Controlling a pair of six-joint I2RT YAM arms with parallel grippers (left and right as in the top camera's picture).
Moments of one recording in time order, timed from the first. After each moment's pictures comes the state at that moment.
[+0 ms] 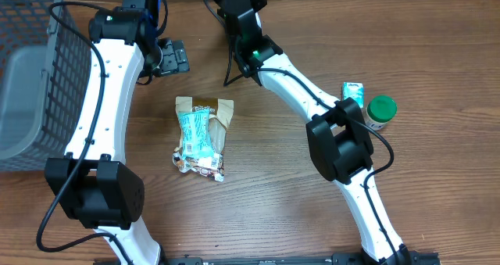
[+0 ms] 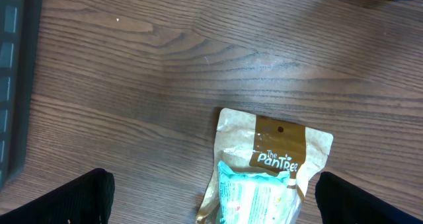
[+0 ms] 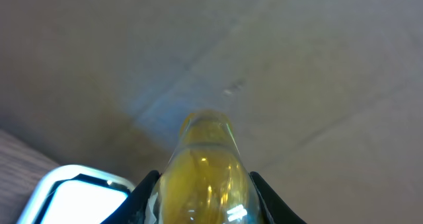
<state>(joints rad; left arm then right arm) -0.08 1.92 1.92 -1.26 -0.11 -0.34 0.57 2.49 2.15 0.21 0.59 -0.66</state>
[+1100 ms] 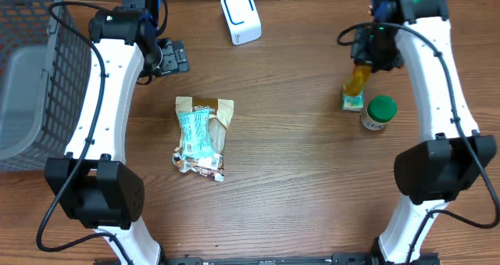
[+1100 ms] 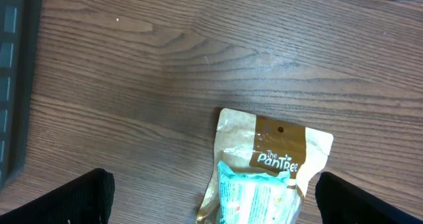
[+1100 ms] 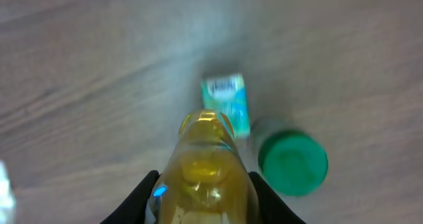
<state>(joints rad) -0.08 1.92 1.92 -1.26 -0.11 -0.34 0.08 2.05 2.16 -1.48 0.06 0.35</state>
